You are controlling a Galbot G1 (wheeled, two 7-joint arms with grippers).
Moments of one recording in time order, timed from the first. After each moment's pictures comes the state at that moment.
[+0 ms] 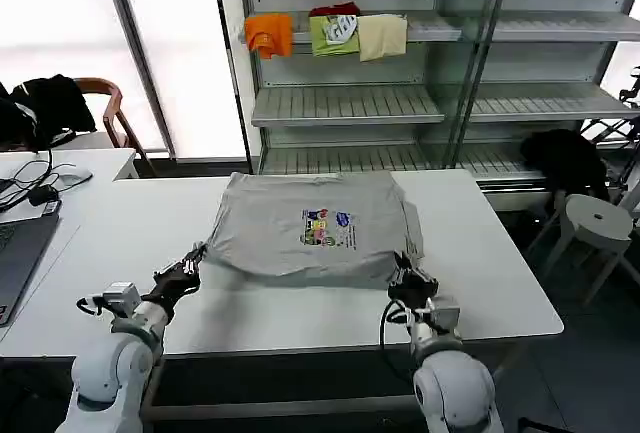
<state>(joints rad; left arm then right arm) 1.04 -1.35 -0.66 -1.83 -0.38 0.55 0.11 -1.04 1.52 0.37 1.96 0.06 -0.56 0.08</state>
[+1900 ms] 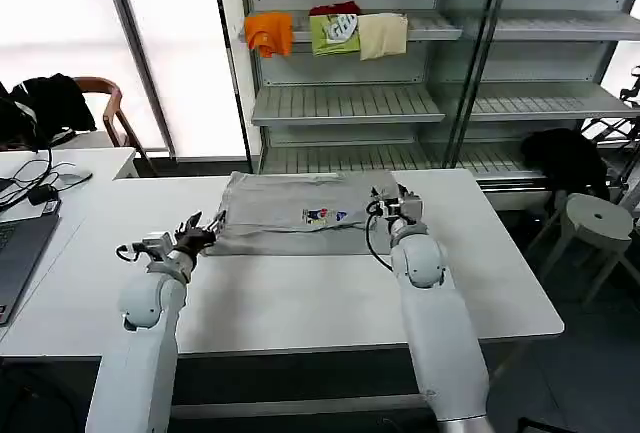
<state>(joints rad) 0.83 -1.35 -0.60 -1.53 -0.24 0.49 0.14 -0.67 1.54 0.43 1.50 -0.04 -0.54 0.00</state>
